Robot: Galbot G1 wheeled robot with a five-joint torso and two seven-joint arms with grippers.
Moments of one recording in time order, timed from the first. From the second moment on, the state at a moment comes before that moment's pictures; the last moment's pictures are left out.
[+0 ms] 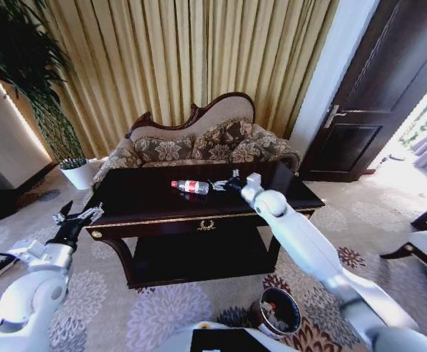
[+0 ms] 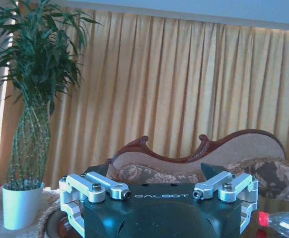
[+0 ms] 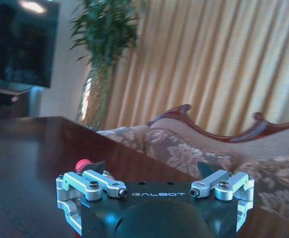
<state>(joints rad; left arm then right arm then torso) 1.59 -1.09 -1.01 -2.22 -0.75 0.20 -0.09 -0.45 1.07 -0.11 1.51 0.50 -0.31 -0.24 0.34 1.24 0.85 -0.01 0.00</state>
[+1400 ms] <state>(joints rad) 1.59 -1.12 -1.05 -2.16 -0.76 0.18 -0.05 -0.17 1.15 -0.39 1.42 0.35 -0.72 -0.36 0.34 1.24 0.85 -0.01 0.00</state>
